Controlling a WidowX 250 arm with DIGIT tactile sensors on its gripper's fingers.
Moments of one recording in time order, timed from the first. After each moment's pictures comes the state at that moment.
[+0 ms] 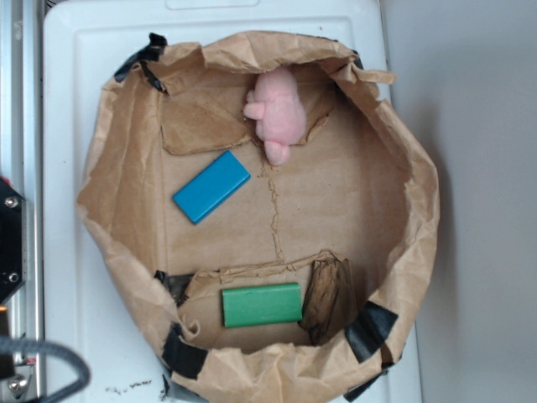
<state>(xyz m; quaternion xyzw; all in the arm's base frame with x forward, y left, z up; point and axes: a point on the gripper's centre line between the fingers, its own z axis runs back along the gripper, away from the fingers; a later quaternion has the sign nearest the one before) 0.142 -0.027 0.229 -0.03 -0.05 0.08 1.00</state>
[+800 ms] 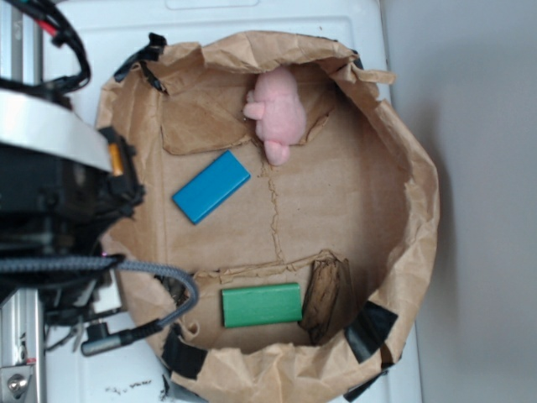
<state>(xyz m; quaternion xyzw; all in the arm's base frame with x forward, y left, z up) 0.171 -0.007 0.172 -0.01 -0.03 0.10 0.99</state>
